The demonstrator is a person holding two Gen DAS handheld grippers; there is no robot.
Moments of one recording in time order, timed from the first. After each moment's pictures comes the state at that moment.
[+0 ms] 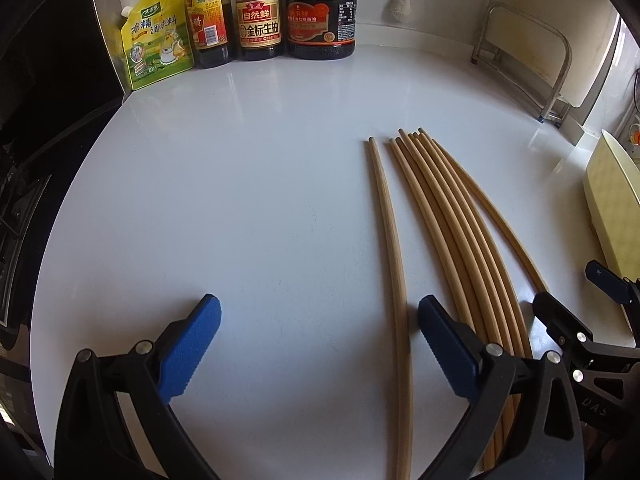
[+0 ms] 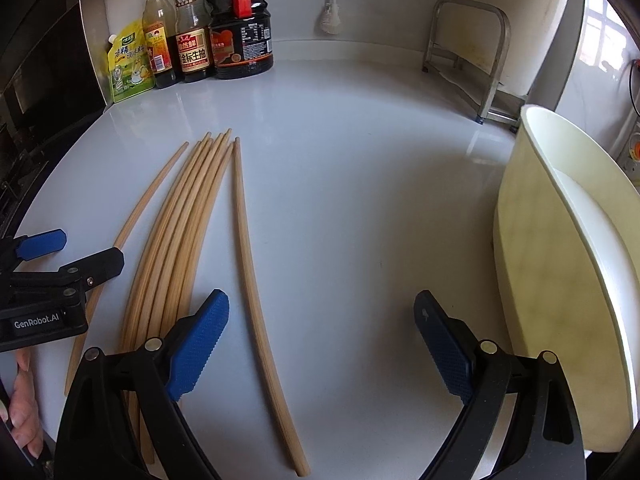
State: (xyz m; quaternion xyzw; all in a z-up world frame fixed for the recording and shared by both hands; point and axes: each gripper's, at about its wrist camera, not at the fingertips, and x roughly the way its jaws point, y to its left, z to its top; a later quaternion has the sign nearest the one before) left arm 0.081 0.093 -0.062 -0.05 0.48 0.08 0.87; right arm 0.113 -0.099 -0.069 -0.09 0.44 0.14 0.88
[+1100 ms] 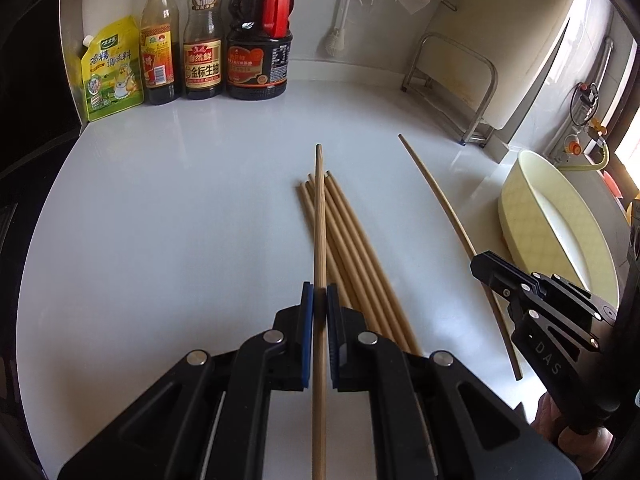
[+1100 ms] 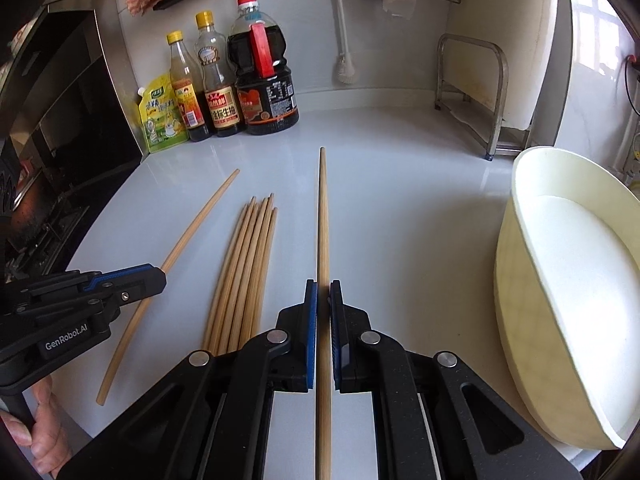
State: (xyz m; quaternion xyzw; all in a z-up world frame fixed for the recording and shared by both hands) left arm 0.069 0.066 -0.008 -0.08 0.45 -0.03 0.89; right arm 0.097 -0.107 -0.019 -0.02 0.39 0.18 0.90
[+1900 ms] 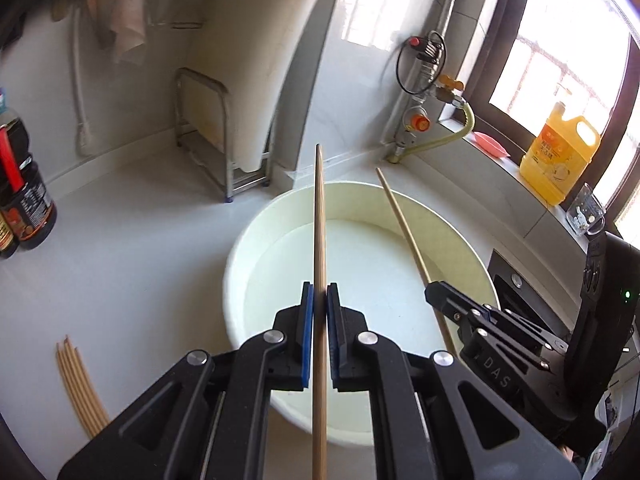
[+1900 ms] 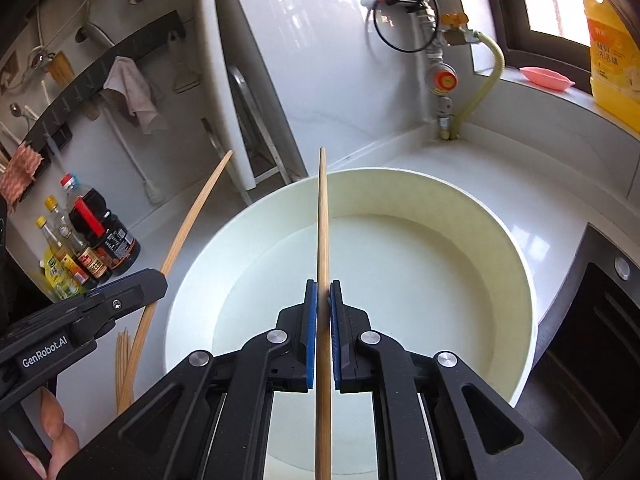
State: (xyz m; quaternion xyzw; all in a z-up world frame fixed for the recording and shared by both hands) left arm 0.146 -0.178 0.061 0.00 0.41 -0.26 0.88; right arm 0.099 -0.341 0.031 0.15 0.35 -0.03 0.92
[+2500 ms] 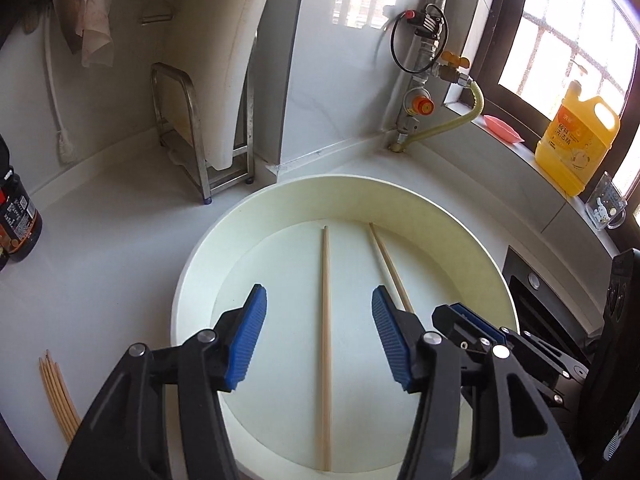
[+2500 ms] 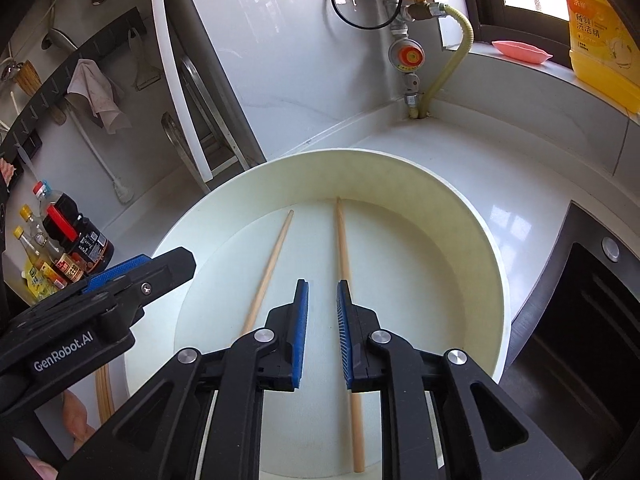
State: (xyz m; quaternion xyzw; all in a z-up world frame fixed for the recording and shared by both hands) left arm 0.164 -0.211 0.043 0.01 0.42 -0.23 0.88; right arm 0.102 -0.359 0.020 0.16 0.37 -0.07 0.91
